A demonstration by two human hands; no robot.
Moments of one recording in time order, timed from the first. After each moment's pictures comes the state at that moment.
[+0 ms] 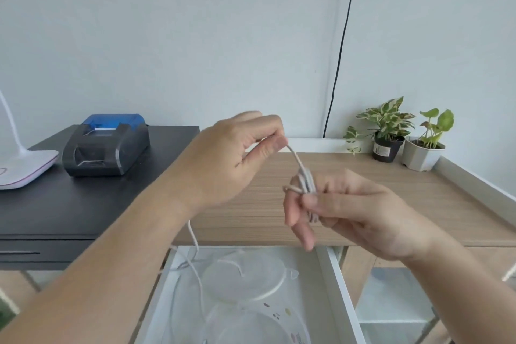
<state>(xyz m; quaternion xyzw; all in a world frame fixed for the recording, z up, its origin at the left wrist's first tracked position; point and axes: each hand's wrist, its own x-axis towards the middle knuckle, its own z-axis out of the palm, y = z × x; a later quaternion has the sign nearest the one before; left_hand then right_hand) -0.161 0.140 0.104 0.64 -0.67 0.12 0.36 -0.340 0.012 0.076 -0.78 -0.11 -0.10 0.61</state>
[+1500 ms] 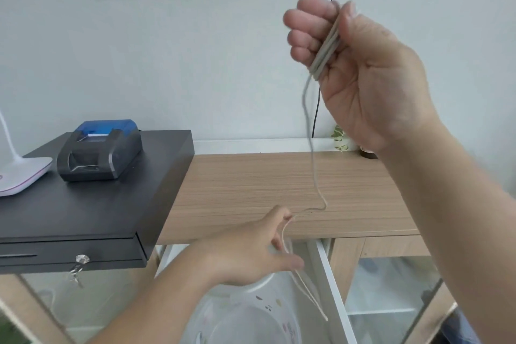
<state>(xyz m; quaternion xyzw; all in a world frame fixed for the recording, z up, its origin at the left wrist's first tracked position) -0.214 0.142 0.027 0.75 -0.57 -0.28 0.19 -0.330 0.008 0.179 -0.60 -0.16 -0.40 0.68</state>
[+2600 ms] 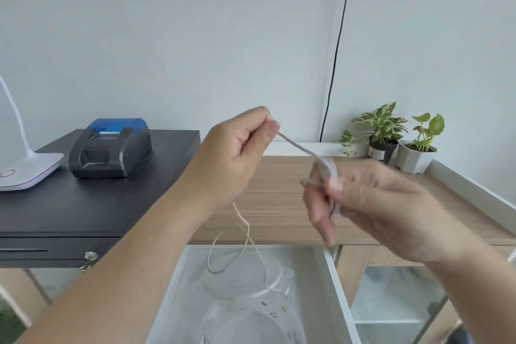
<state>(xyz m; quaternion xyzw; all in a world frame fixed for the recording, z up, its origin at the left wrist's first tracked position) -0.179 0.140 0.101 0.59 -0.62 0.09 0.51 -0.370 0.021 0.095 -0.79 -0.13 -0.16 0.57</state>
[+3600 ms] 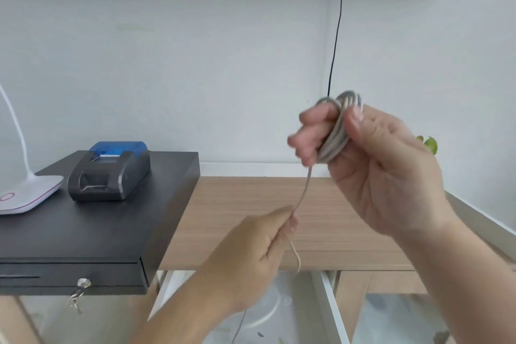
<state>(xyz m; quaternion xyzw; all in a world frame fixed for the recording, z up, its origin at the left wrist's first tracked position) -0.219 0.148 0.041 0.62 -0.65 -0.02 0.45 -0.347 0.022 0.141 -0.64 -0.23 -0.33 0.65</state>
